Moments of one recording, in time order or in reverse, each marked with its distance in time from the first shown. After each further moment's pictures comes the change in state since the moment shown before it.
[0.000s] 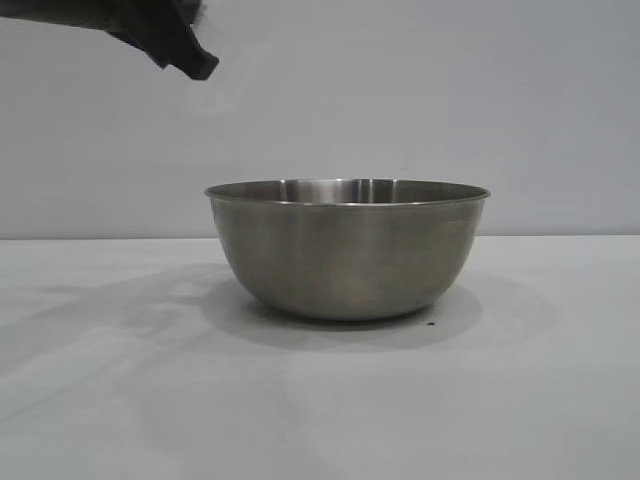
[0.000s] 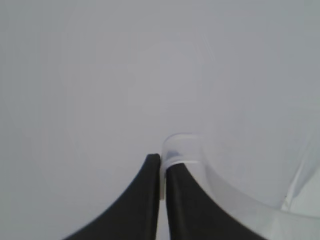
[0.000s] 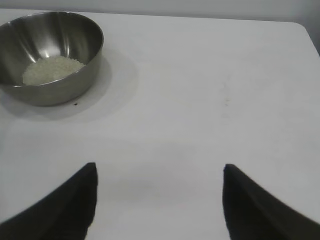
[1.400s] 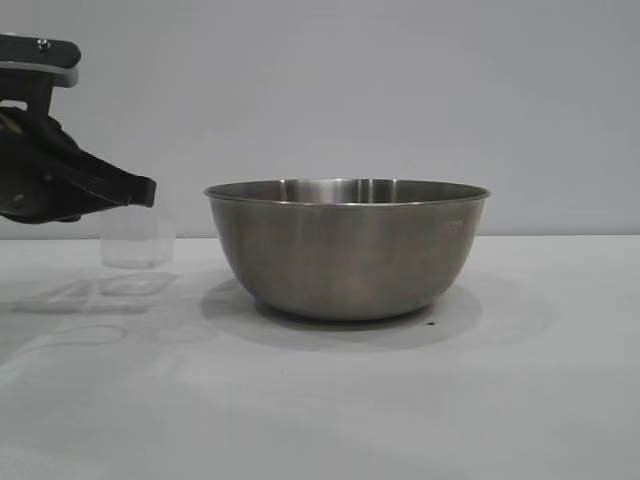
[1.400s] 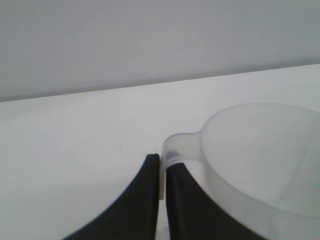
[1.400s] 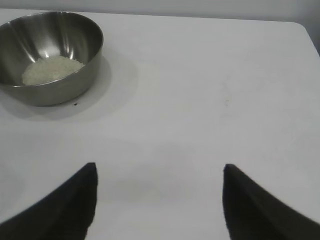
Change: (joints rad) left arm 0.000 0.251 0.132 -0.088 0.002 -0.405; right arm 0.000 0.000 0.000 0.000 0.000 0.000
